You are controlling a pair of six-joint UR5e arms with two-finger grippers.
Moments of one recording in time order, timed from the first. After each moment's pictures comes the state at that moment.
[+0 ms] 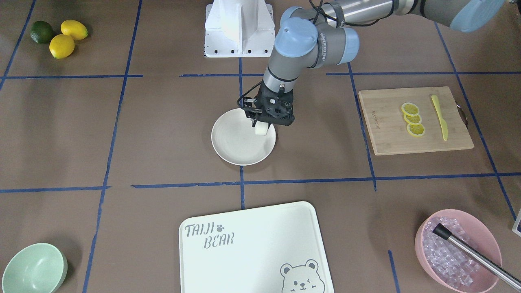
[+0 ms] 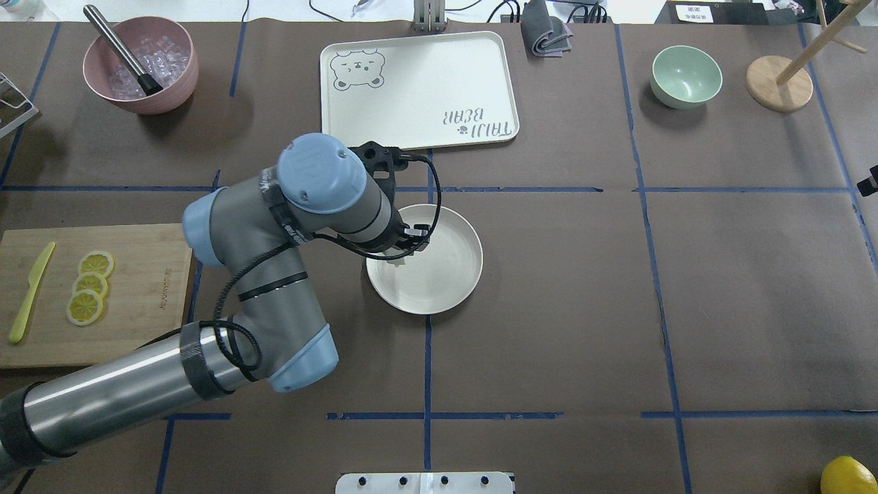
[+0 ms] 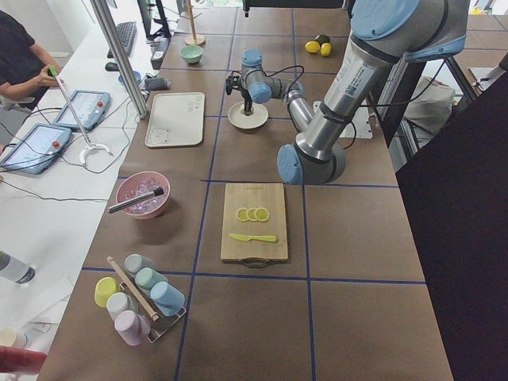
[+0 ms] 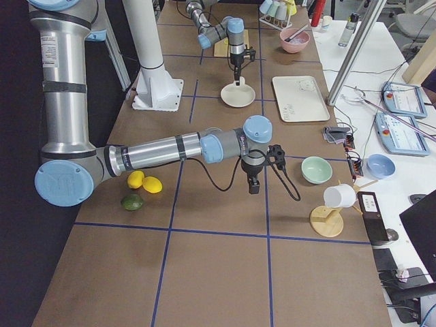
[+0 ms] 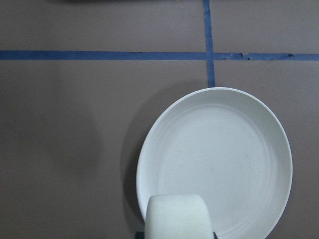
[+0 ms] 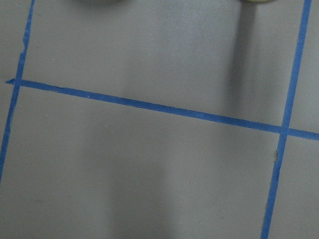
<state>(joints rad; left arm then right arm) -0.52 -2.33 -1.53 -1.80 -1.85 -1.18 1.36 -1.58 1.80 -1.52 2.36 0.17</state>
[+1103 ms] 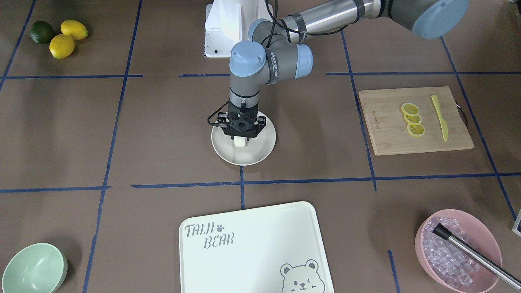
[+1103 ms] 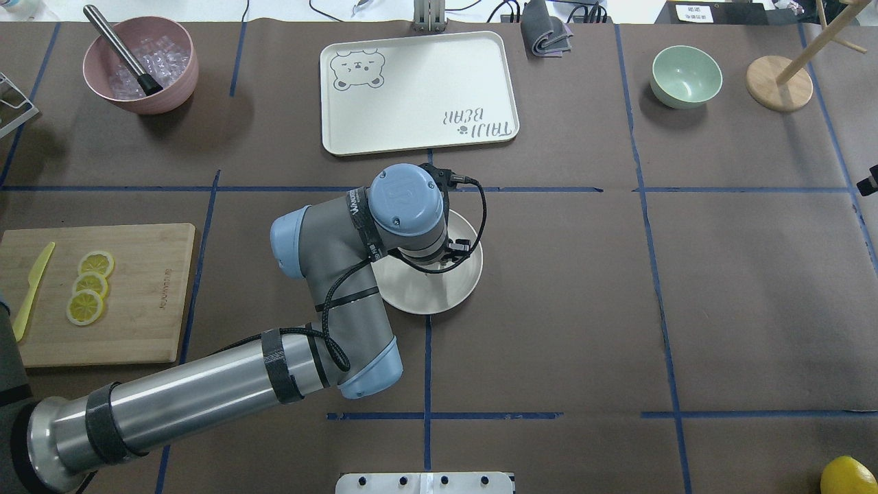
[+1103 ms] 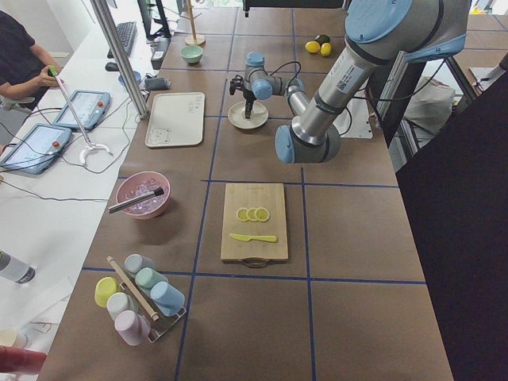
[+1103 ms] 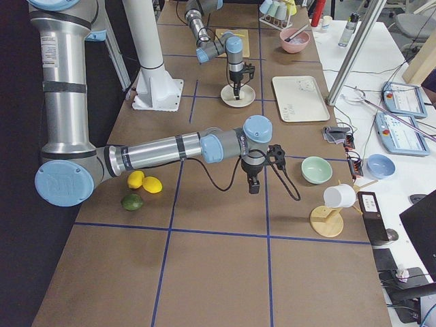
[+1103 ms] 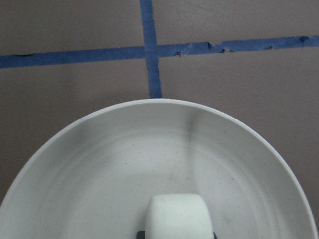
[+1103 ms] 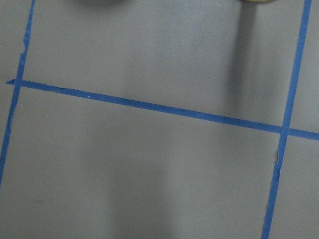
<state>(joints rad) -0.47 -2.46 -1.33 -1.80 -1.79 -1.18 1.36 -1.58 1.80 -1.52 2.36 0.17</state>
